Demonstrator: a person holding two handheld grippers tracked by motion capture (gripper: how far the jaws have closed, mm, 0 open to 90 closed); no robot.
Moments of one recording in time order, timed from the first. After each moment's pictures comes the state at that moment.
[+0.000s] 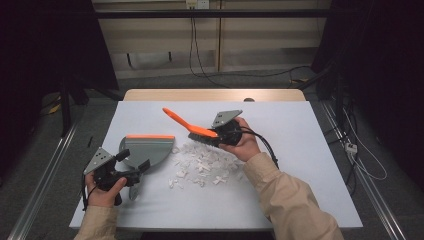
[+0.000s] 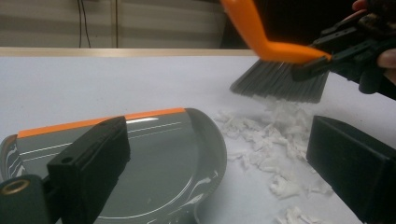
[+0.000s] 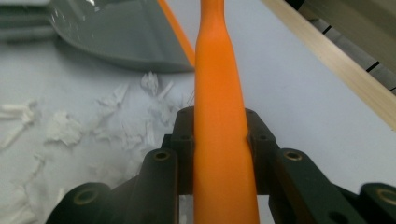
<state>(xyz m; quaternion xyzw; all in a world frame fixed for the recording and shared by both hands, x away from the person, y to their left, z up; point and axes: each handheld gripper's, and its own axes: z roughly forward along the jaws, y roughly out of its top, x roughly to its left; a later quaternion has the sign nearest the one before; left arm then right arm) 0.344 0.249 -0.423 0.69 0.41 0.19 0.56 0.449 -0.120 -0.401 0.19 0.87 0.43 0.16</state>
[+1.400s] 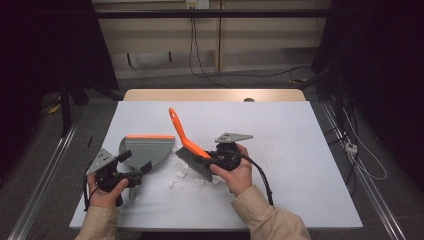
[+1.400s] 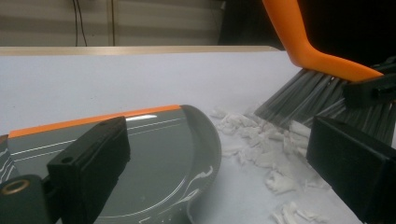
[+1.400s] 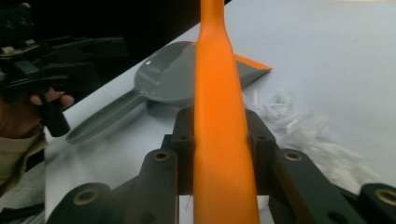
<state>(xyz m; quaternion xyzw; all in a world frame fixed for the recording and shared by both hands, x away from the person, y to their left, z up) 0.342 0.245 -0.424 0.70 0.41 0.19 0.56 0.366 -0.098 -0.414 0.39 0.75 0.54 0.03</state>
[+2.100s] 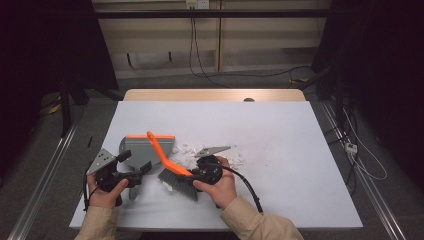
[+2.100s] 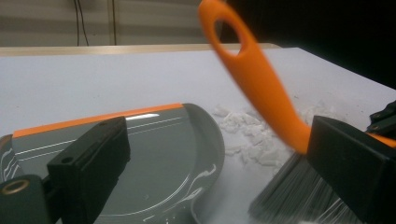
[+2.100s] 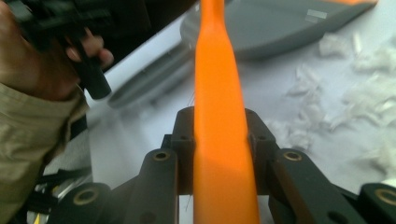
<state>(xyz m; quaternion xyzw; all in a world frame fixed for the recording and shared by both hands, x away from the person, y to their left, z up) 0.343 0.245 -0.424 0.70 0.41 0.19 0.56 0.349 -0.051 -0.439 0.37 0.78 0.50 -0.06</state>
